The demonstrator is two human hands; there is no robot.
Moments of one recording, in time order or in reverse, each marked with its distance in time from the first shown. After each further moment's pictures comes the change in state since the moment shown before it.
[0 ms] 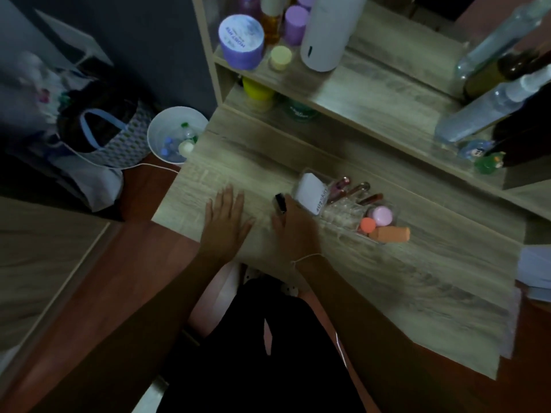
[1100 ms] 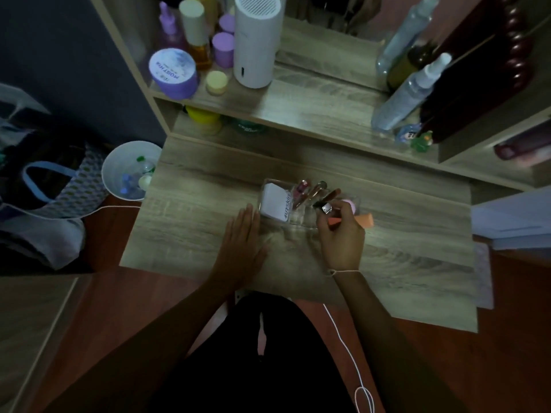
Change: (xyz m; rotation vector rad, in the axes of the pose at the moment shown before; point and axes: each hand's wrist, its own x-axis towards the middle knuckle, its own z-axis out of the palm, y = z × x) left_hand 0.011 0.059 0.018 -0.031 -0.040 0.360; right_hand -0.034 0.063 -0.069 0.177 0.617 0.296
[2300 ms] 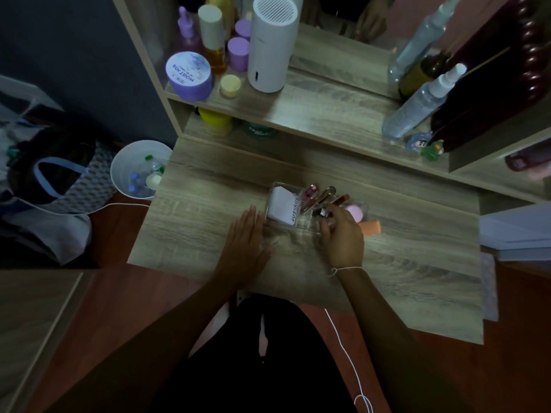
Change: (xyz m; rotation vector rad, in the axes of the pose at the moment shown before) left_hand -0.001 -0.007 -0.003 -0.005 0.036 -0.002; right_hand 0.015 0.020 0.020 -0.200 -0.158 -0.169
